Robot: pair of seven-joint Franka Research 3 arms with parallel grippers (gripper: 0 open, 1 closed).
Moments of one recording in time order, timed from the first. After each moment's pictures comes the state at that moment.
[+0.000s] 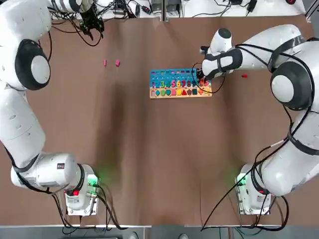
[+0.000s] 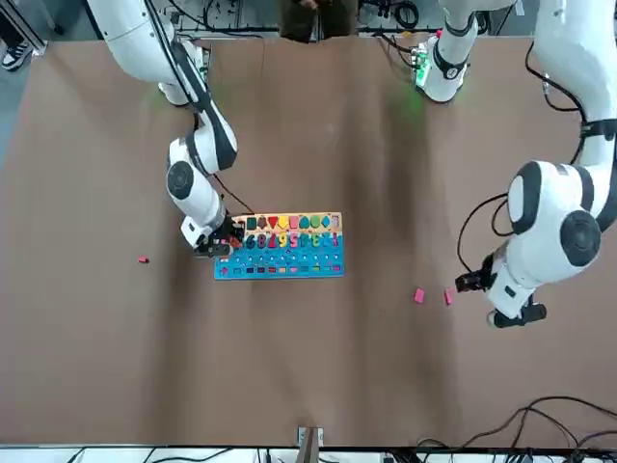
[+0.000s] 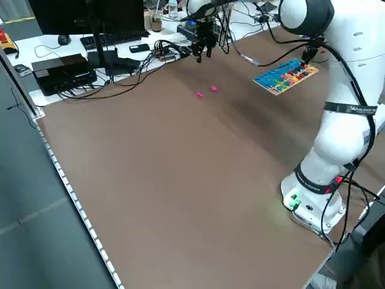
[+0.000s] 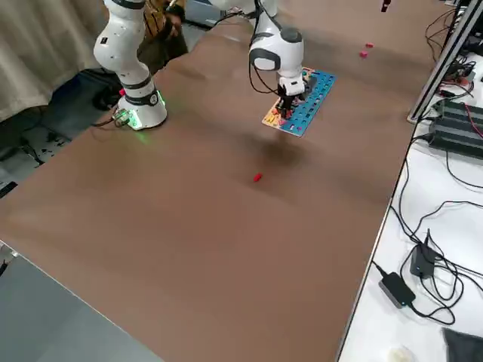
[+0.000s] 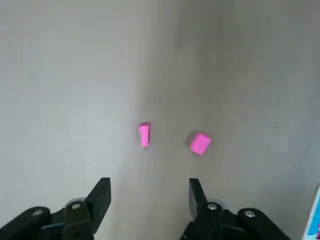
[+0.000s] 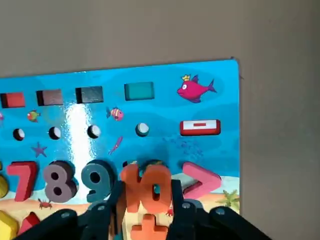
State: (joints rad) left arm 0.05 0.50 -0.17 -1.56 0.02 2.00 -0.23; right arm 0.40 0.44 0.05 -2.15 0.20 2.63 0.31
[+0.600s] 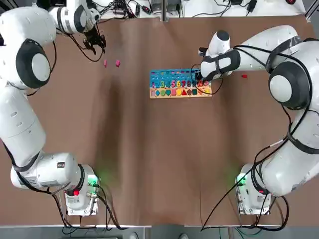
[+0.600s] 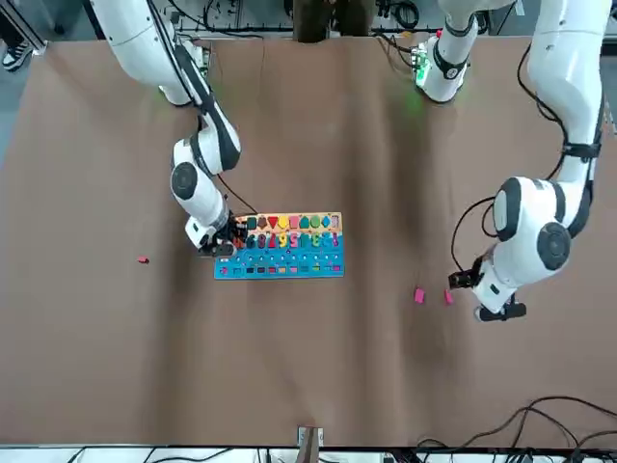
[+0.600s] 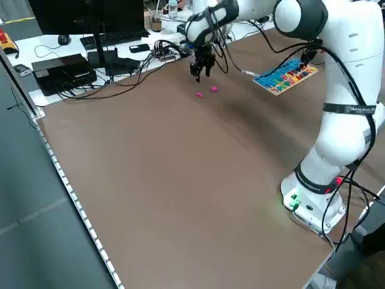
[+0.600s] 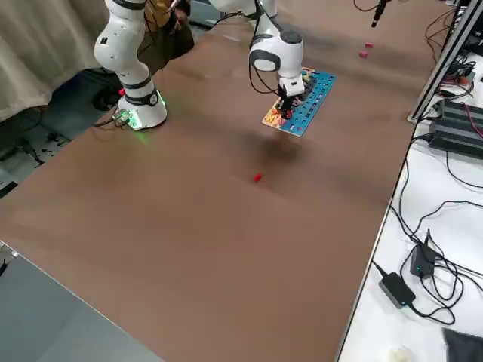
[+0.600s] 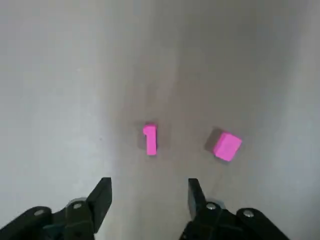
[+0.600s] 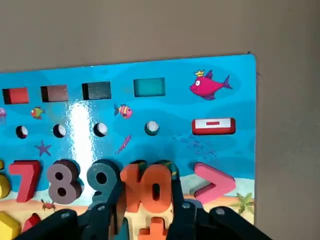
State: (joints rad) left arm 0.07 0.53 -0.17 -1.77 0.02 2.26 -0.18; right arm 0.40 0.46 0.06 -2.15 0.20 2.65 0.31
